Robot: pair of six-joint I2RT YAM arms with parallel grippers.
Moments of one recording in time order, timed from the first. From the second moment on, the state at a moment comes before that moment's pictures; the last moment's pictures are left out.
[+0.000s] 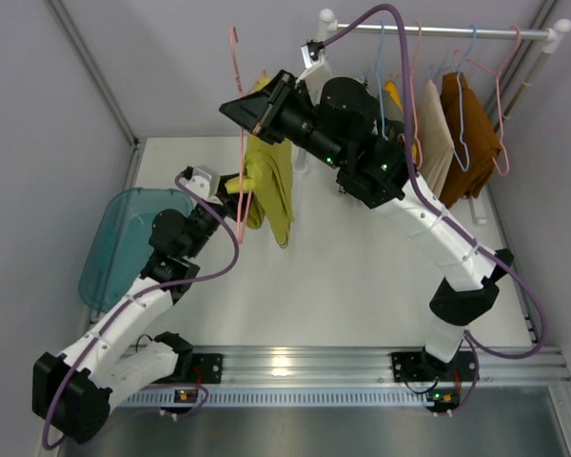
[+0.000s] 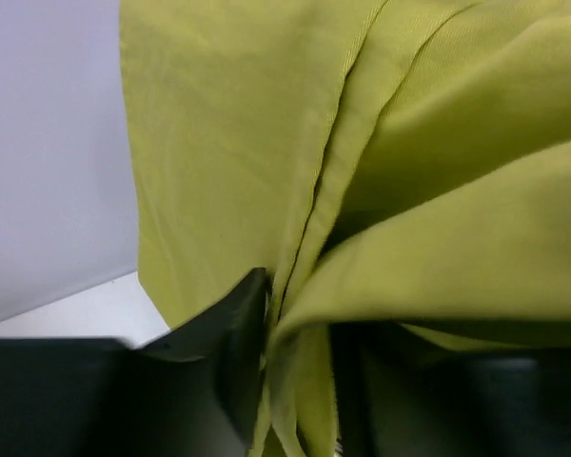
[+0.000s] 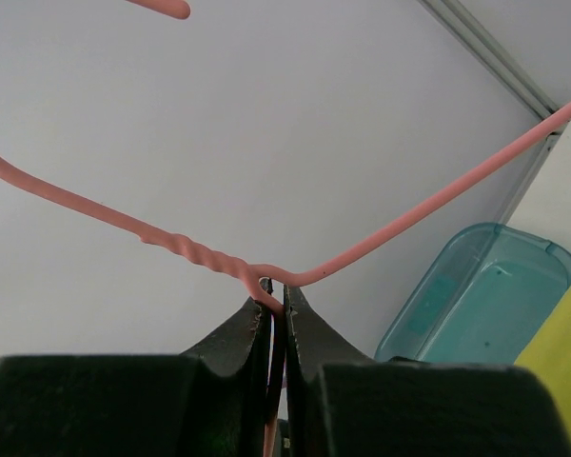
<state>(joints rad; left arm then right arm) -0.47 0.95 0.70 0.53 0.16 -0.10 0.96 1.77 2.29 -0.38 0.05 0.92</state>
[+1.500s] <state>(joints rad) -0.47 1.10 1.64 -0.05 0.07 -0.21 0.85 1.47 1.39 -0.11 -0.04 0.79</state>
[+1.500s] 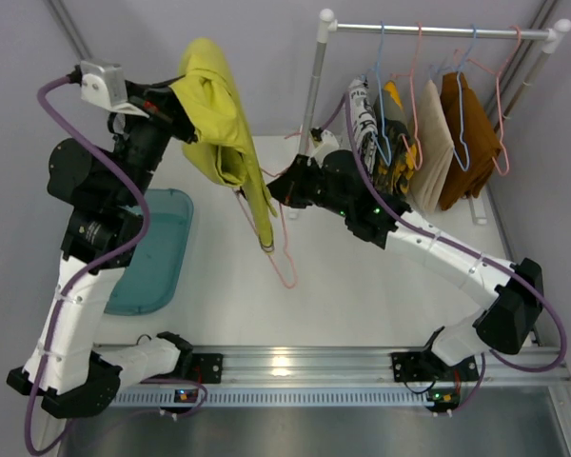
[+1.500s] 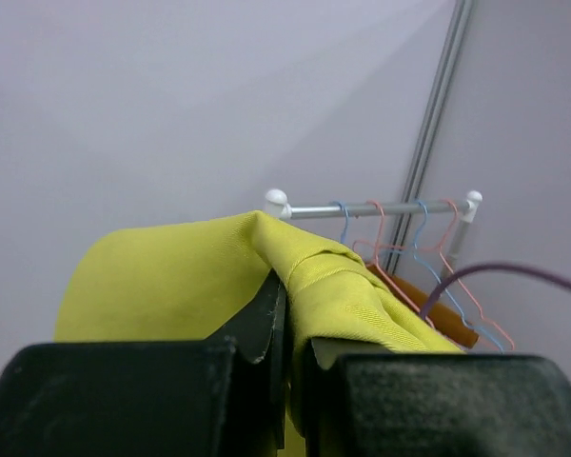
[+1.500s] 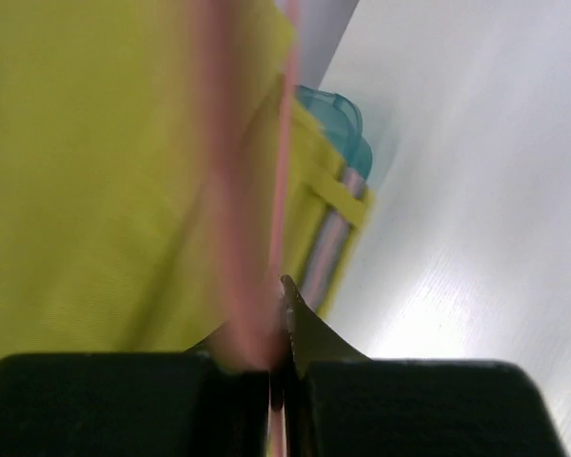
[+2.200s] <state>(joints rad) -0.37 0.89 1.58 -0.02 -0.46 0.24 0.85 1.39 1.28 -0.10 -0.04 0.72</state>
